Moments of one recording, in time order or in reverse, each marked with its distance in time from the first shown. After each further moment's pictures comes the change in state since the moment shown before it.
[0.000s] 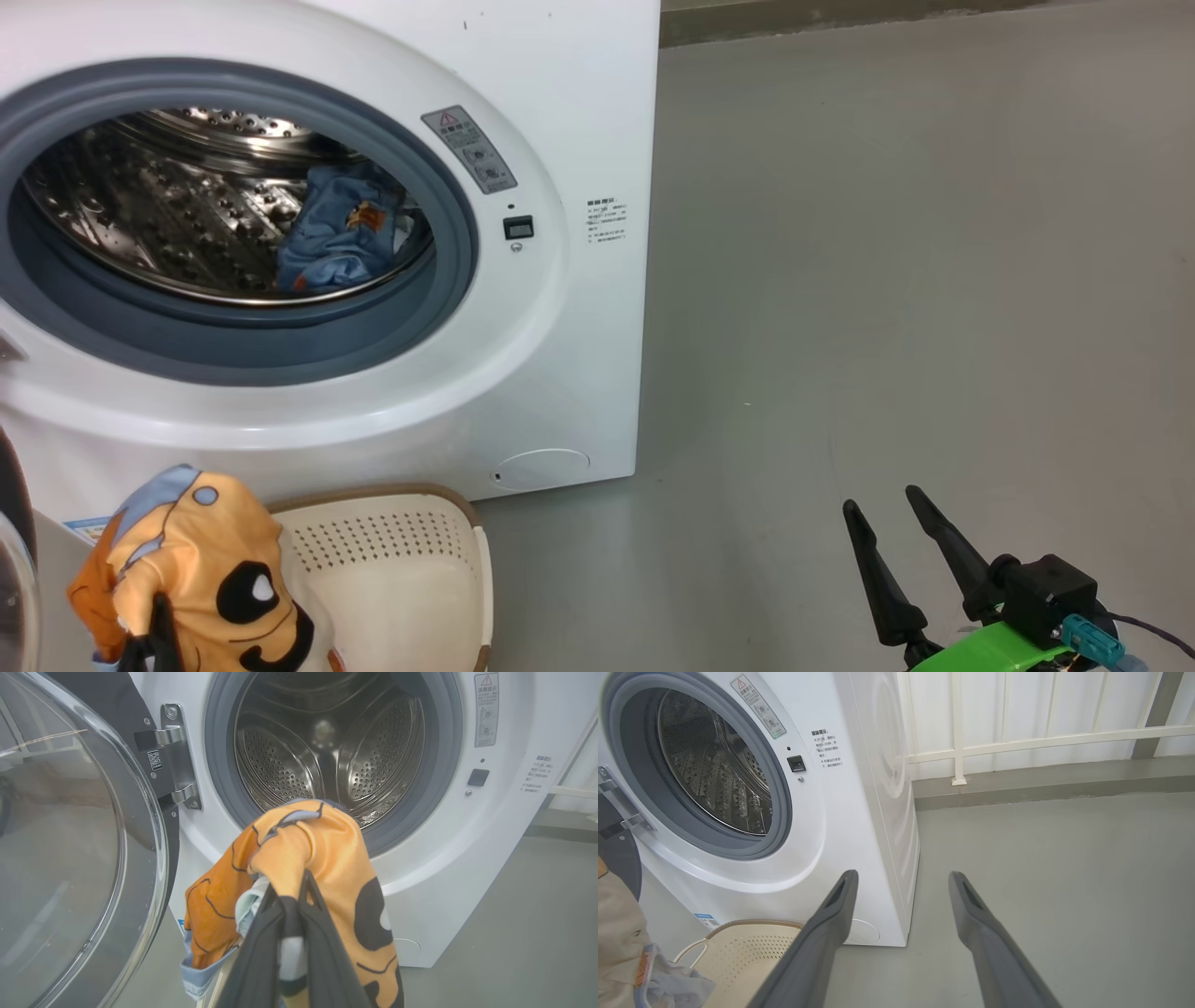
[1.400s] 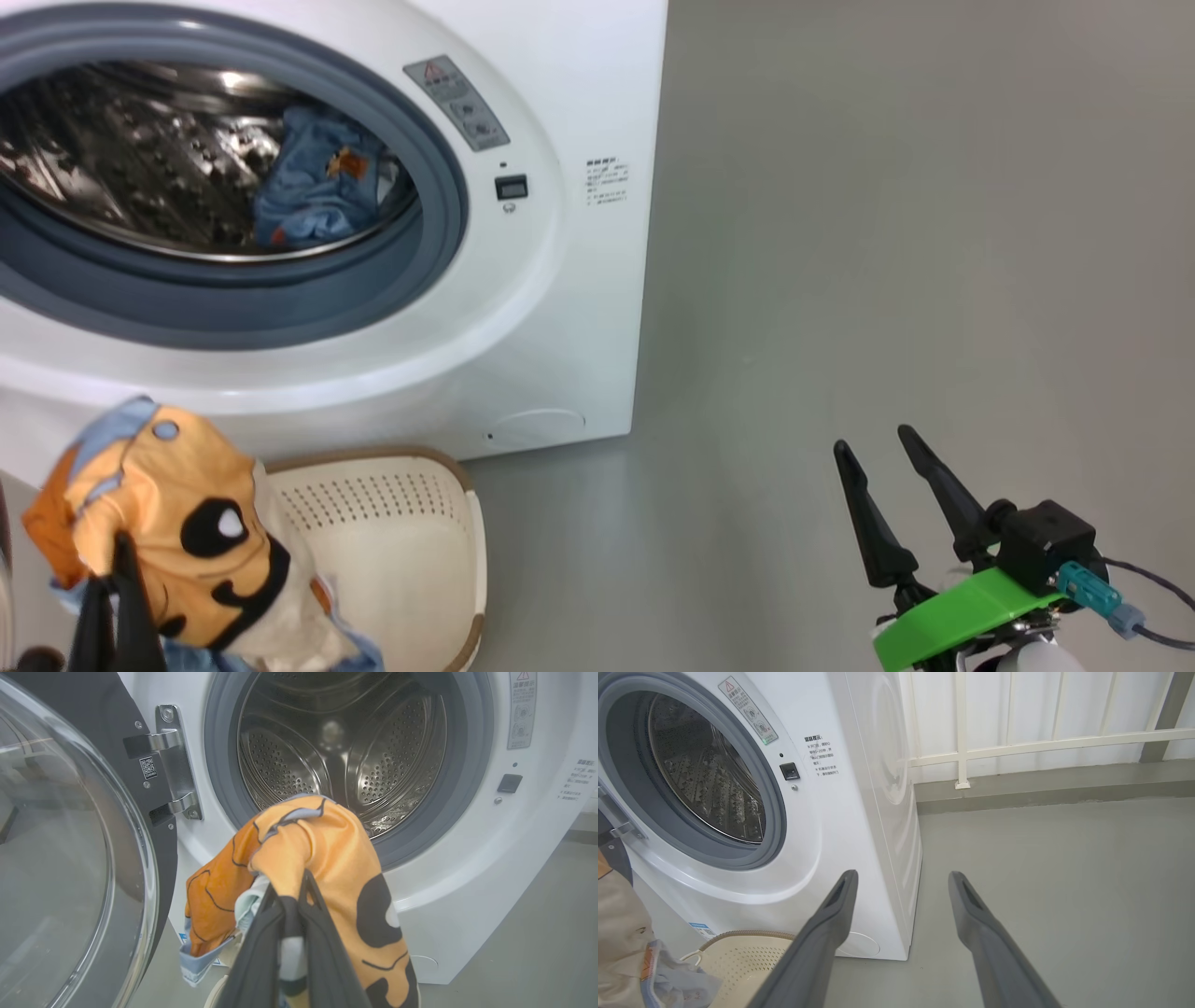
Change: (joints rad) left arm -0.135 -0.001 0.062 0.050 0.024 -0.032 0.000; right arm -0.102 0.008 0.003 0.001 0.000 0.000 0.000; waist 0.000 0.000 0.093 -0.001
